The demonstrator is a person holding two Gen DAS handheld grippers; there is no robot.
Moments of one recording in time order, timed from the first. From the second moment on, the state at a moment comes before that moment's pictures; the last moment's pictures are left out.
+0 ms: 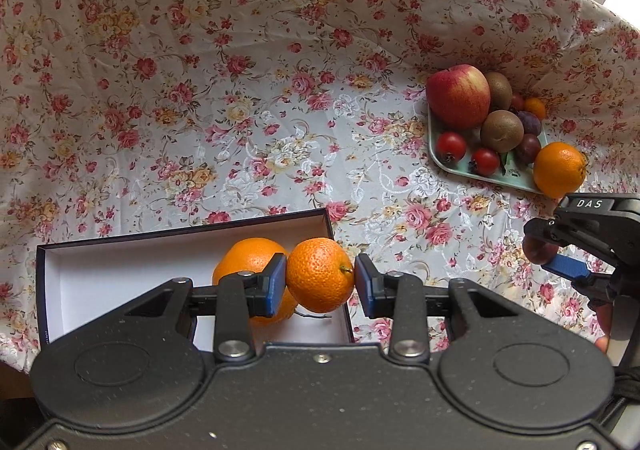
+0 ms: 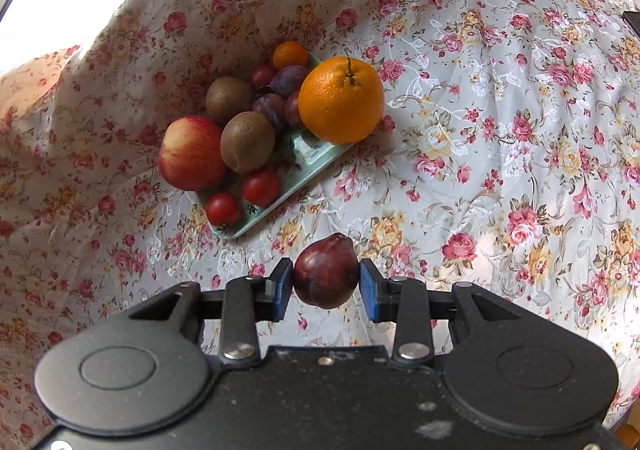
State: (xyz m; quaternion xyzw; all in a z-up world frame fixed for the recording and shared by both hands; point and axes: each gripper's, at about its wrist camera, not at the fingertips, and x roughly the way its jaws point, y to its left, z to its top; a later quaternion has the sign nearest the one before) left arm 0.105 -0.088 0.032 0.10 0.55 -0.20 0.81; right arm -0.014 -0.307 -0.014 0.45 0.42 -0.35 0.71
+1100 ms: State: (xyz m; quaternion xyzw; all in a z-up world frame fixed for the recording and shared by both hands) left arm 0.116 0.072 0.025 0.03 0.55 -0.07 0.83; right arm 0.021 -0.106 0.014 0.30 0.48 -0.12 0.82
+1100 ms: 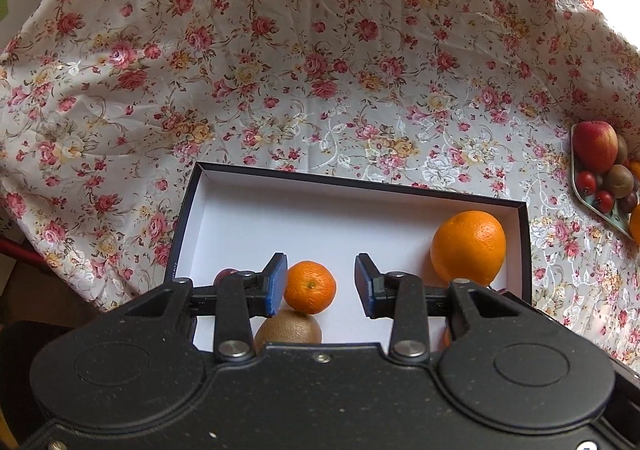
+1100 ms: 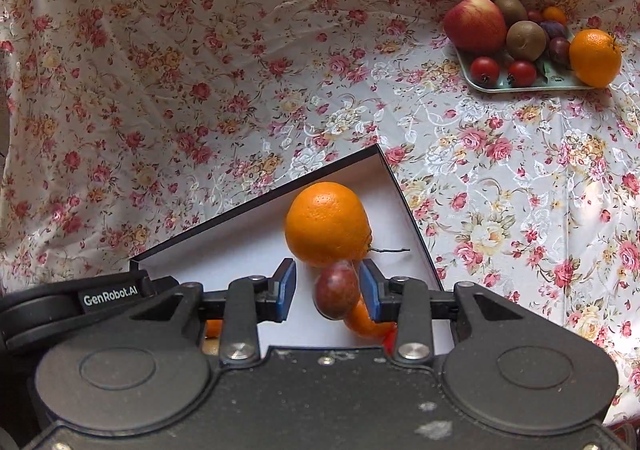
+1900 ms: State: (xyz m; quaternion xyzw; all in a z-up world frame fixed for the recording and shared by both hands) left arm 0.066 0.079 0.018 0.05 0.54 -0.05 0.84; right arm -0.017 -0.115 0.014 0.22 0.48 -0.14 0.84
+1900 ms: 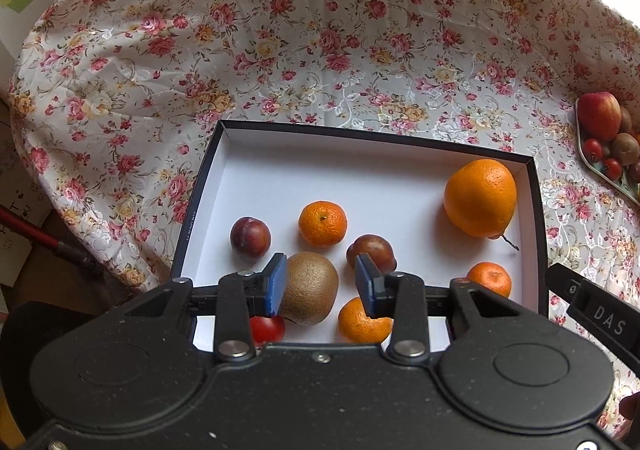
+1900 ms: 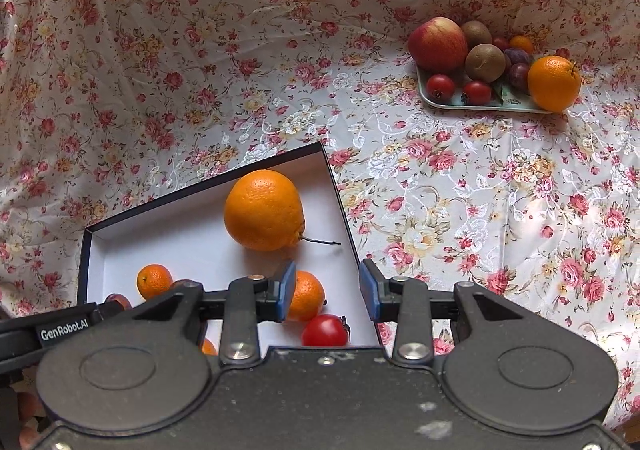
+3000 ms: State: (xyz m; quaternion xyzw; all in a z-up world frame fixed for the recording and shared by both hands) left arm 0.010 0.065 0.028 0.10 0.50 -0.03 0.86; right arm -0.057 -0.118 0.022 0.18 0.48 -0.12 0.85
